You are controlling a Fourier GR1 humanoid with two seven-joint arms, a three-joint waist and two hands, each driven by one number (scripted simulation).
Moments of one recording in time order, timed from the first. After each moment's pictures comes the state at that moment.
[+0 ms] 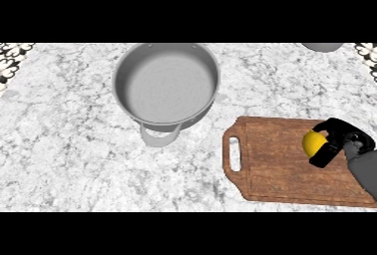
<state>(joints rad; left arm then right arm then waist) 0.60 0.50 -0.19 -1.67 0.06 0.17 0.19 -0.39 -0.67 0.39 -1.24 0.13 0.35 0.94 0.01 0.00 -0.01</state>
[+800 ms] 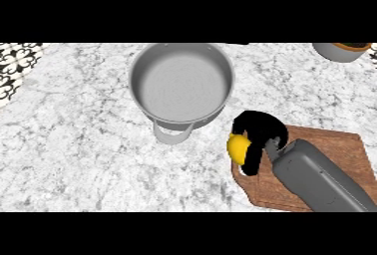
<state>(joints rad) 0.54 0.50 -0.20 -1.66 0.05 0.14 0.16 -0.58 -0.40 0.62 -1.39 0.23 0.39 0.85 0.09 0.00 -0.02</state>
